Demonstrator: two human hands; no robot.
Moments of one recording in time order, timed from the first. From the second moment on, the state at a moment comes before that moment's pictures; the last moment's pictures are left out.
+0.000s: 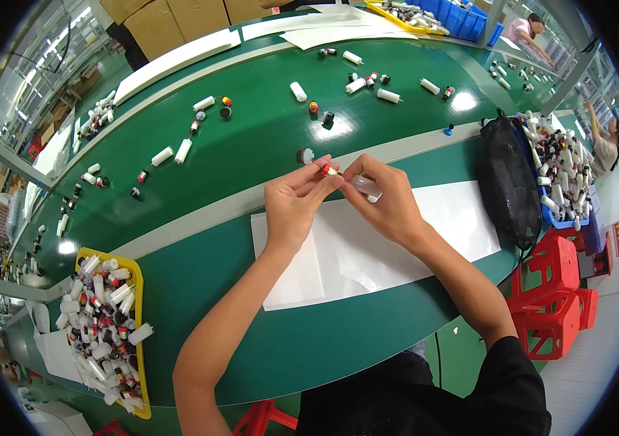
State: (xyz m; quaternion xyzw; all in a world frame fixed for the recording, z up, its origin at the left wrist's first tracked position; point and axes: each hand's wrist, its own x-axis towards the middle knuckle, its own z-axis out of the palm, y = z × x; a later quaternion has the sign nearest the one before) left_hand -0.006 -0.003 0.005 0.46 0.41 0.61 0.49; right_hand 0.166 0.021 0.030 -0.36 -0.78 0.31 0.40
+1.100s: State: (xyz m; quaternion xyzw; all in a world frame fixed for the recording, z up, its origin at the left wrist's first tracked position) left_hand -0.064 -0.007 -0.007 0.43 0.41 0.62 0.52; right_hand 0.091 -0.042 0.007 -0.34 -0.86 0.26 0.27
